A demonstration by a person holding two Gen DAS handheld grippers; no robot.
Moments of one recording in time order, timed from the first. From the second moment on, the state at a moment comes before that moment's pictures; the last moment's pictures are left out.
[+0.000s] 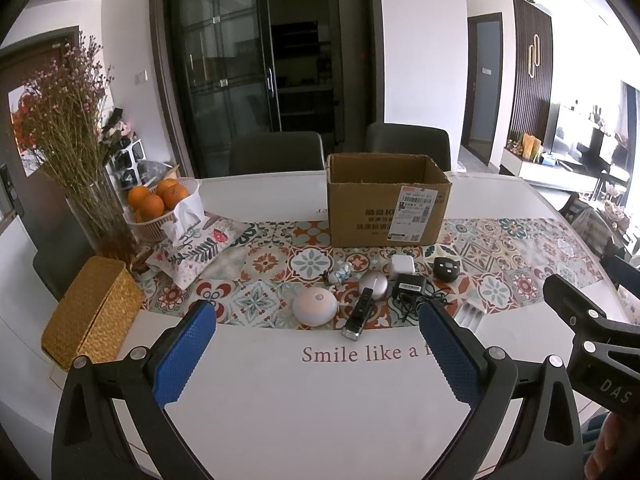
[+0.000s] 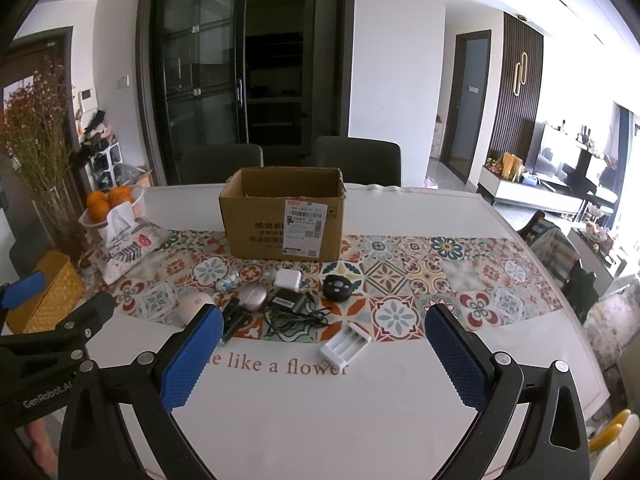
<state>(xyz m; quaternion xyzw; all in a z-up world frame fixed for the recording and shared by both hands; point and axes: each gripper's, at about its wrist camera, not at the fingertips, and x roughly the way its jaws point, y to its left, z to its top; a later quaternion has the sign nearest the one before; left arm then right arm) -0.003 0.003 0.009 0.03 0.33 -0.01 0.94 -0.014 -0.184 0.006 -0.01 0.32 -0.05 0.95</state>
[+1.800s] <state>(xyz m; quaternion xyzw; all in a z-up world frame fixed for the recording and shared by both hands) 0.012 -0.009 -0.018 0.04 0.37 -0.02 0.93 -0.003 -0.190 -0.018 -0.01 0.35 -0.03 0.94</state>
